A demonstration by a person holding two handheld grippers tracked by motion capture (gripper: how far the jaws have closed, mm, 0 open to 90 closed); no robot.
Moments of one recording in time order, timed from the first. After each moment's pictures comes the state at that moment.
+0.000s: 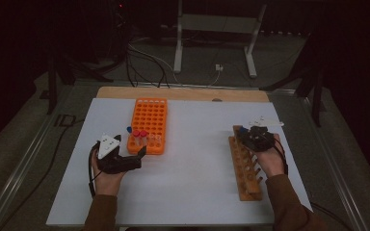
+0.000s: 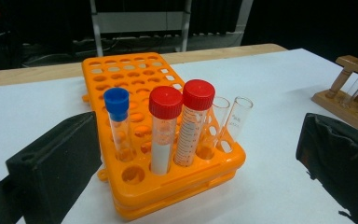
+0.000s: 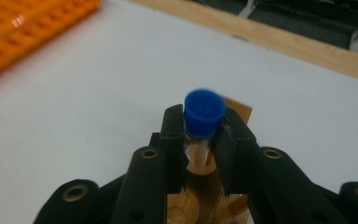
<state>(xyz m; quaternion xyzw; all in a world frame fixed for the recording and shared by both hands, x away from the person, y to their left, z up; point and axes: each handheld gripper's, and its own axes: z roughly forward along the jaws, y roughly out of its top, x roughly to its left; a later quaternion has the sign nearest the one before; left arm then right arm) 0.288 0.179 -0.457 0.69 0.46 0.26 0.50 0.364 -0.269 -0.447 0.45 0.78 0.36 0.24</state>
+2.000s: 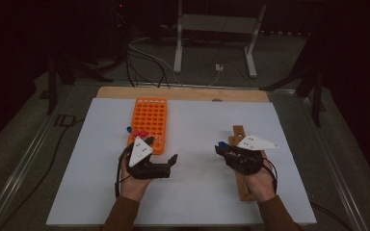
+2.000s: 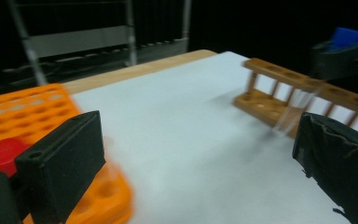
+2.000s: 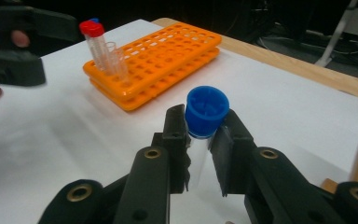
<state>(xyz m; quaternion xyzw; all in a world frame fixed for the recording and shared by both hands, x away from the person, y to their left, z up) 0.276 0.098 -0.448 0.73 0.35 0.23 0.54 0.287 -0.216 -0.423 0.35 0.78 0.49 0.19</state>
